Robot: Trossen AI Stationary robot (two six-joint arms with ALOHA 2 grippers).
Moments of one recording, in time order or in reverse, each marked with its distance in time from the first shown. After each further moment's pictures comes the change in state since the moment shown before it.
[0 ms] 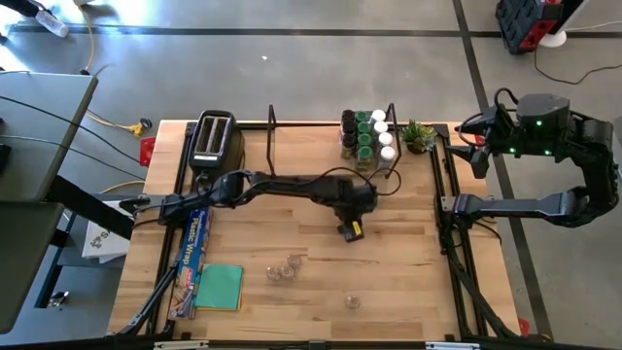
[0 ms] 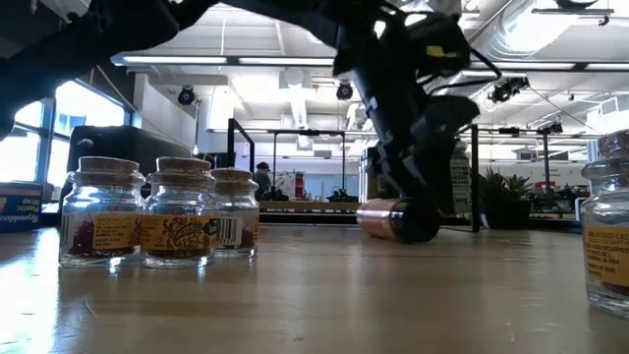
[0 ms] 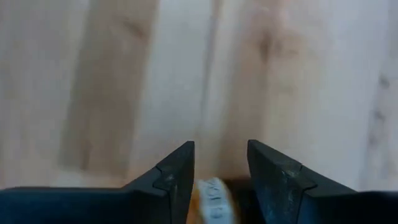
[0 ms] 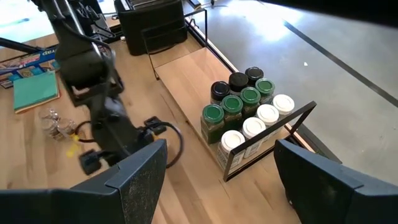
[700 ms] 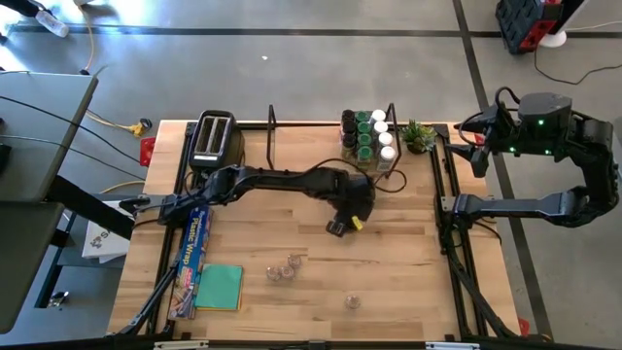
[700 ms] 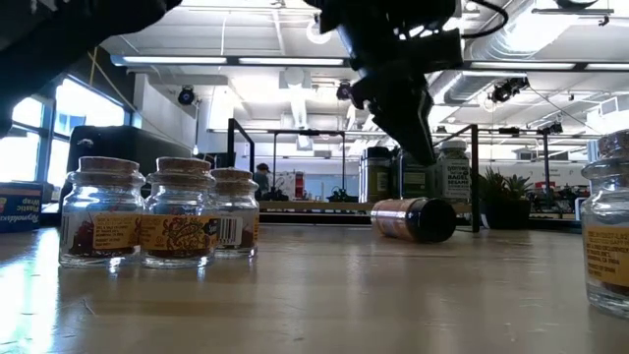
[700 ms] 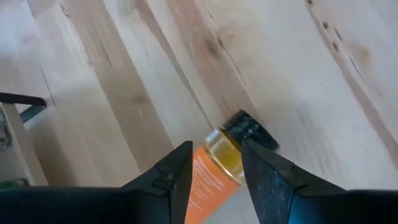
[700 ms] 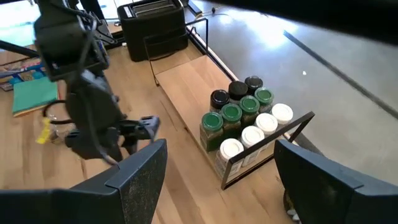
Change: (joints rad) left arm -0.004 -0.104 0.002 -0.072 -0.025 0.712; right arm 0.000 0.000 0.000 0.030 0.000 -0.025
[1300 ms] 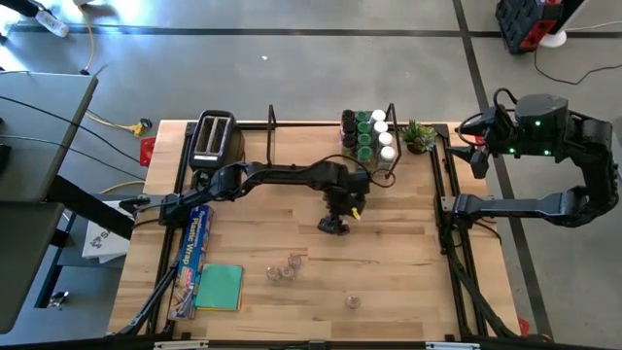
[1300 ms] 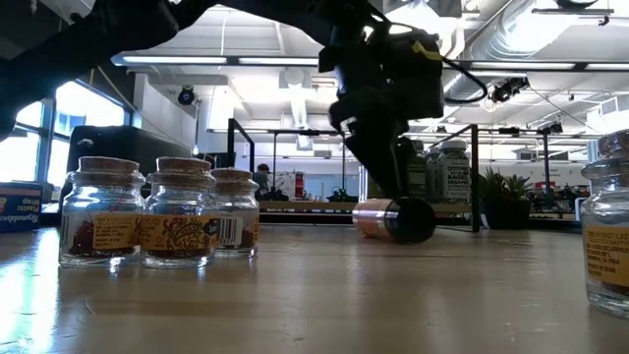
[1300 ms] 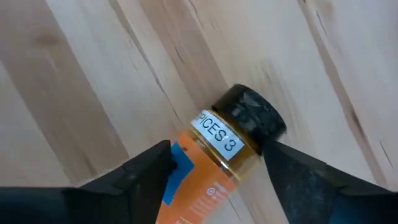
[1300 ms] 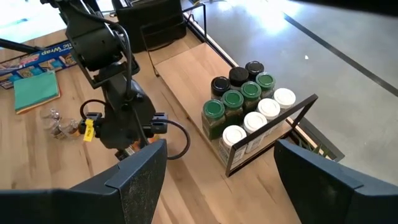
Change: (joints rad) left arm 0.074 0.071 -0.001 -0.136 0.242 -0.013; right arm 0.000 0.002 0.000 -0.046 0.000 0.051
